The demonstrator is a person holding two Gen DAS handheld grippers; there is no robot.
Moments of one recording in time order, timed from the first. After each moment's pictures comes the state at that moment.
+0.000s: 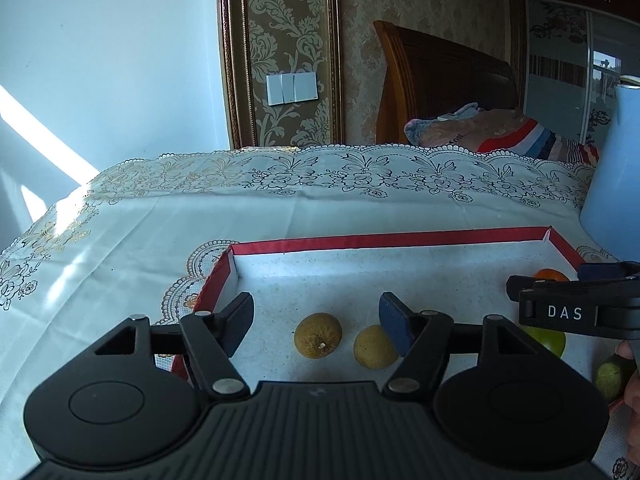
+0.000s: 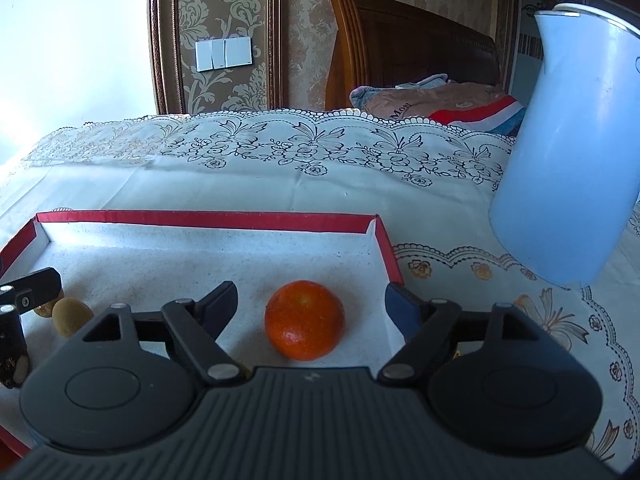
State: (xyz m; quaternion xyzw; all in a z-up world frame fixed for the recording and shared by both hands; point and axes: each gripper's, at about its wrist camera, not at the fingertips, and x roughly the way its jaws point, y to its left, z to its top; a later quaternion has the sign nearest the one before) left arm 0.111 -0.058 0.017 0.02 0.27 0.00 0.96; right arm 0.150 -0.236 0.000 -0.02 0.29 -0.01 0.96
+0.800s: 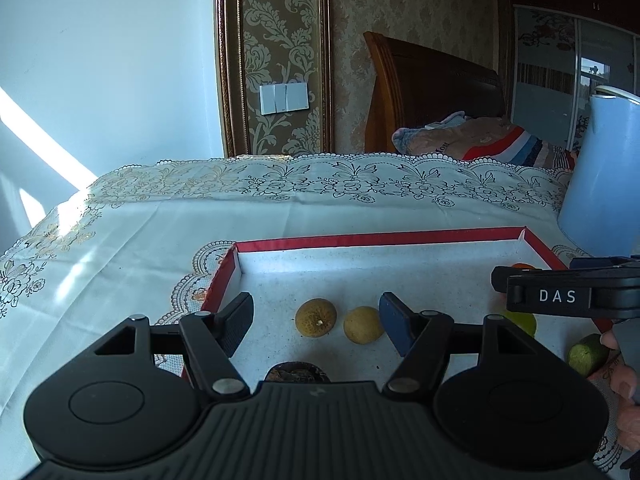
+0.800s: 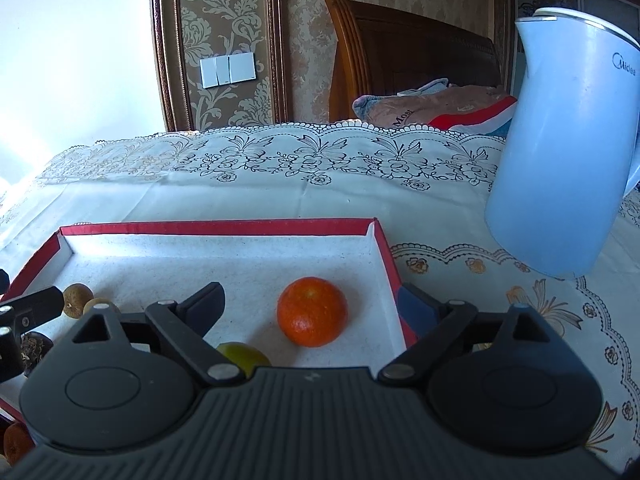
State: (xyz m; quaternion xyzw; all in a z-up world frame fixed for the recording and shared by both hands) left arm 0.079 -0.049 0.027 0.02 0.26 -0.02 0.96; right arm 0.126 -0.238 0.011 0.00 0.27 0.00 0.96
